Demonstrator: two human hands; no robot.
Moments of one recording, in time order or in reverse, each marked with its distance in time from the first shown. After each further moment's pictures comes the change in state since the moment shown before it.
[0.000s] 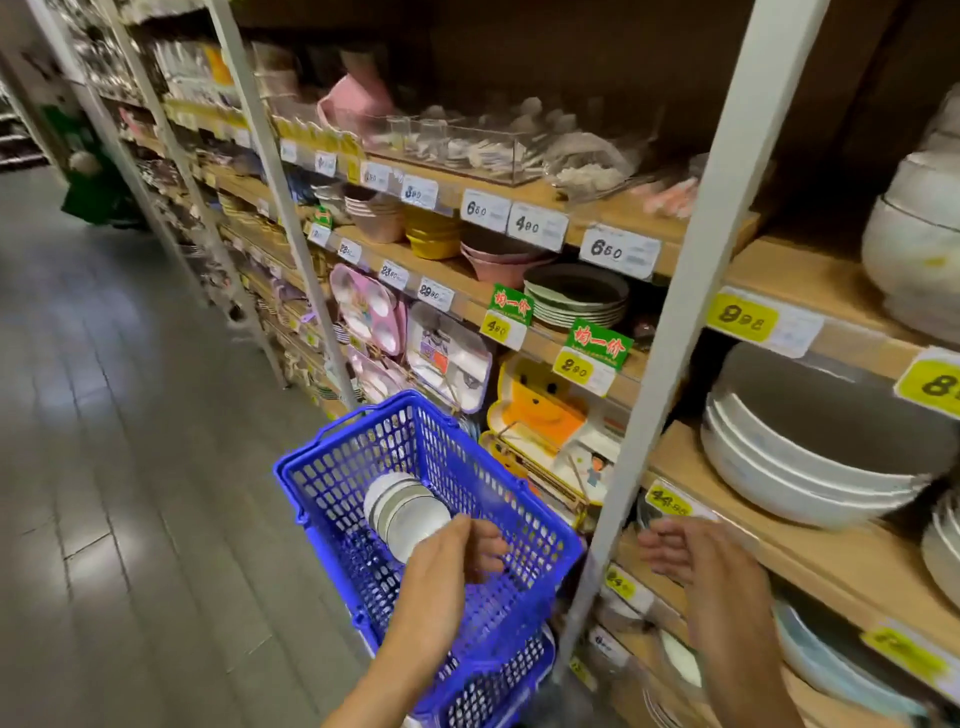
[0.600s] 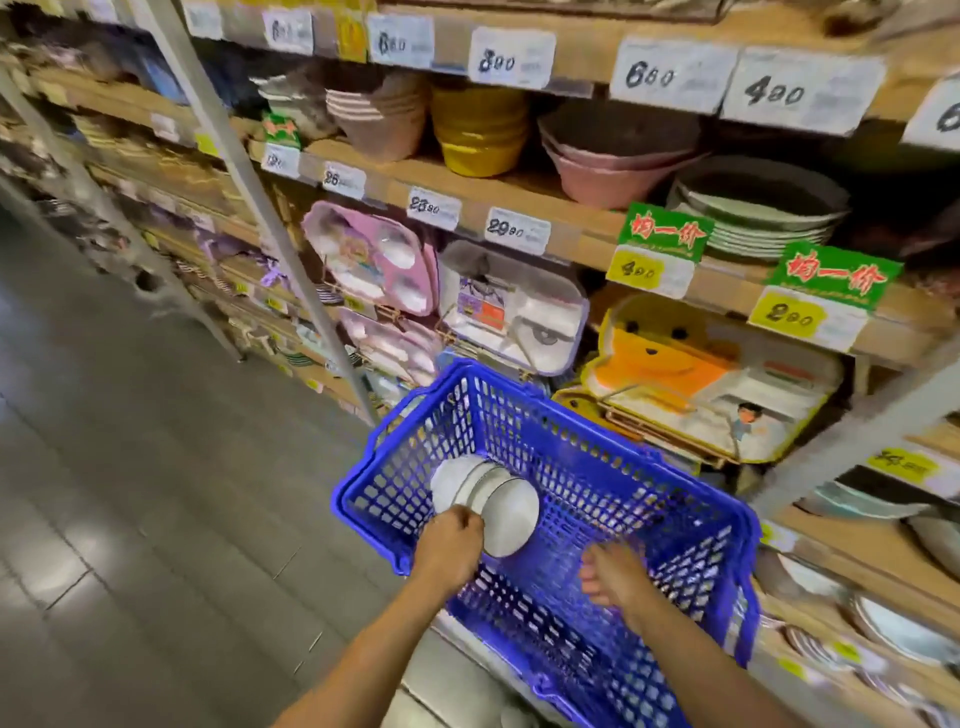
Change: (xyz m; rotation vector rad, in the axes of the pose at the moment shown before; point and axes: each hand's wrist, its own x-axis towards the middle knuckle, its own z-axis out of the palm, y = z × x) left_hand 0.240 -0.075 -0.190 0.935 -0.250 -0.150; right_hand 0.061 0.229 0.260 -0.323 -0.106 0.773
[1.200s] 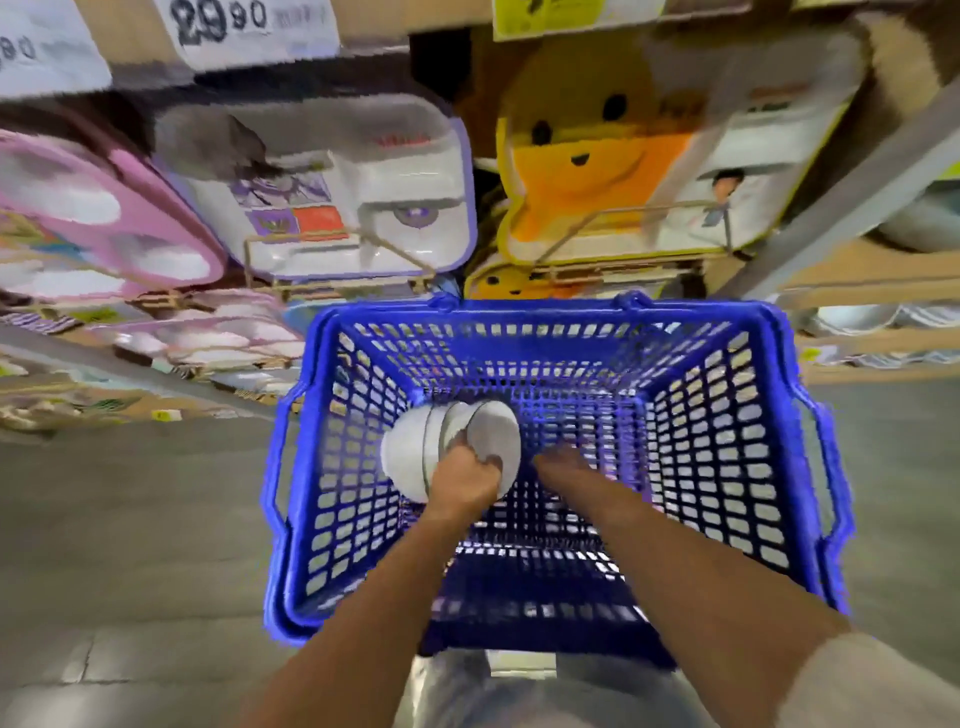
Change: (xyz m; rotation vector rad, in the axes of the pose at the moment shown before) left_hand 0.147 -0.022 0.057 0.294 -0.426 0.137; right_hand 0.106 0.015 0.099 0.062 0.086 0.333
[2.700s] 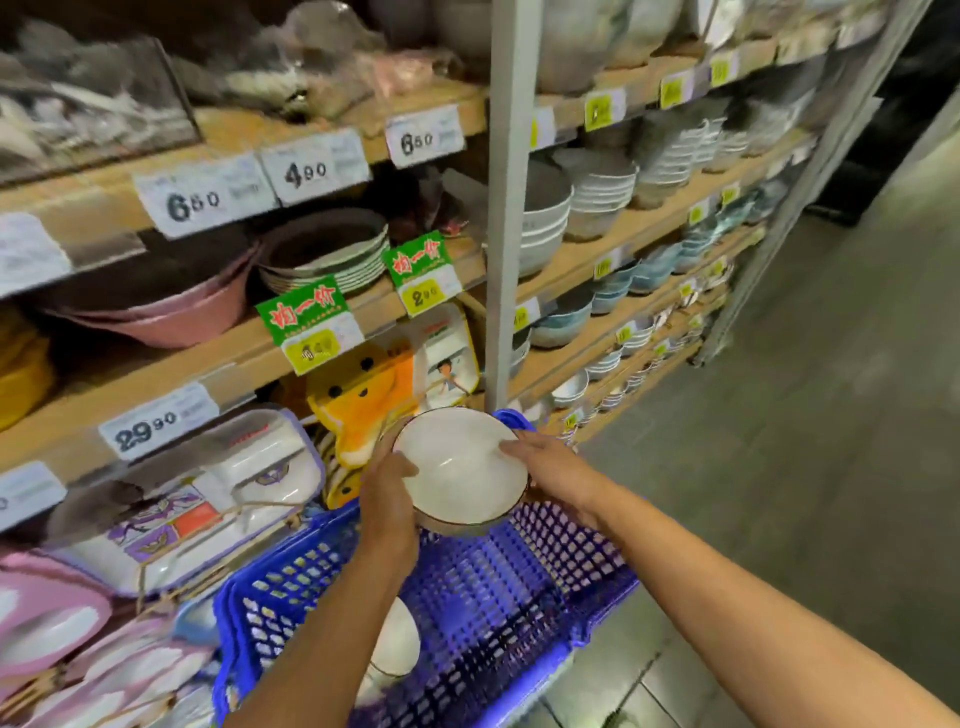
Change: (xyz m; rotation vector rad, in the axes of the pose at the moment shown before) left_hand -0.122 0.150 -0.101 -0.879 -0.329 0.484; right_hand -0.270 -0.028 -0.108 0.850 0.377 -0.552
